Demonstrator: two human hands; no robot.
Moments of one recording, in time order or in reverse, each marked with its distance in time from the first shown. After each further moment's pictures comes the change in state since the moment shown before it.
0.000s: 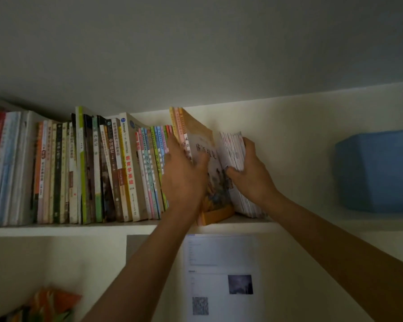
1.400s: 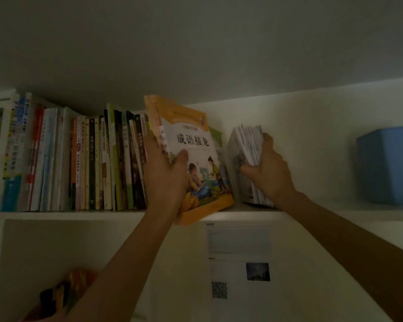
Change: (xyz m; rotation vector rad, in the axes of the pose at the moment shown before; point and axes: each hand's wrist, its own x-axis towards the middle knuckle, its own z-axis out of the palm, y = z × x) left_hand -0.006 -0.008 -0.086 -0.192 0.034 0.004; right_hand -0.016 -0.018 0.009 -0.095 0.074 -0.036
